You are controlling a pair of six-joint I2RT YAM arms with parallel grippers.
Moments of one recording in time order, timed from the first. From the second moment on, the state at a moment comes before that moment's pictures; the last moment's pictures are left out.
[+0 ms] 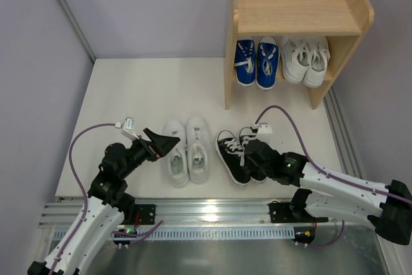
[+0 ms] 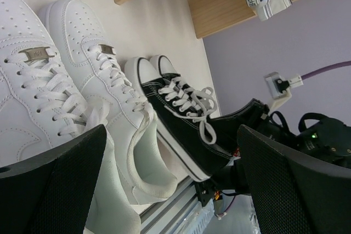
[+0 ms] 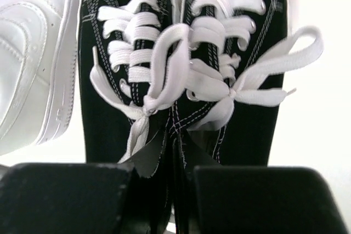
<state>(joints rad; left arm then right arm) -0.38 0.40 0.31 -0.07 0.29 -0.97 0.98 0.99 0.59 -0.49 0.44 0.77</state>
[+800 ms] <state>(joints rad) -0.38 0.48 0.31 -0.01 0.30 -0.98 0.98 0.62 1.28 -0.83 0.62 0.24</state>
